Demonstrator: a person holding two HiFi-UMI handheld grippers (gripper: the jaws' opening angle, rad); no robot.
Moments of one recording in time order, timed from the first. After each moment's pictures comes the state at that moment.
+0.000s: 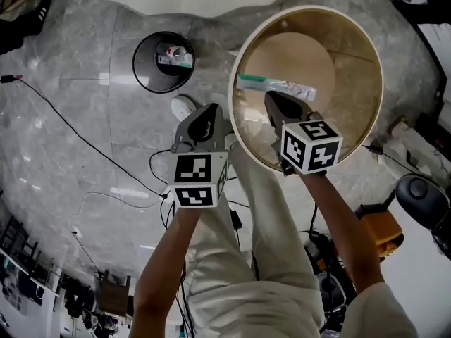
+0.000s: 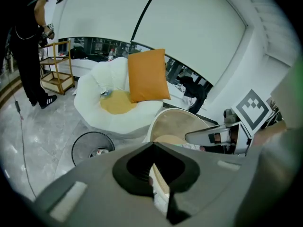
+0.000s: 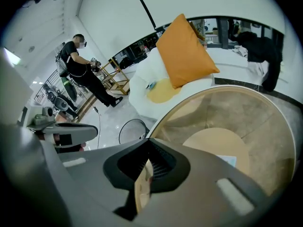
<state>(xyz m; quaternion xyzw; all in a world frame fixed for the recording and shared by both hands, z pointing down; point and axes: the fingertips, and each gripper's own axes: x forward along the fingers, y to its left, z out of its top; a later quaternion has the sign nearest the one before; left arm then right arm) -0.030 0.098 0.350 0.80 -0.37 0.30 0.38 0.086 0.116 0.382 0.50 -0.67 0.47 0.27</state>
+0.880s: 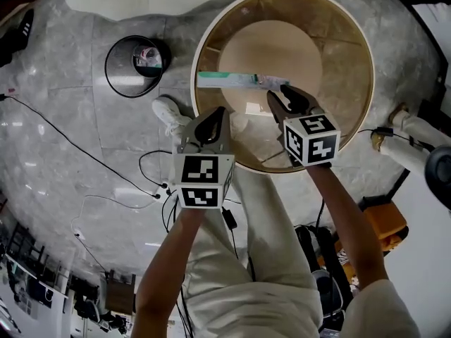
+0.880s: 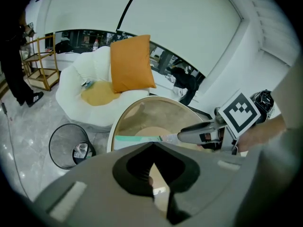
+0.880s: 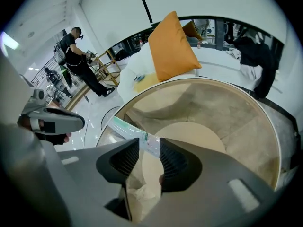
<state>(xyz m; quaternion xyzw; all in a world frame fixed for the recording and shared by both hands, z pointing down) 0.076 0.145 0.378 0.80 -0.32 0.33 0.38 0.203 0.161 0.429 0.50 -0.66 0.45 0.33</state>
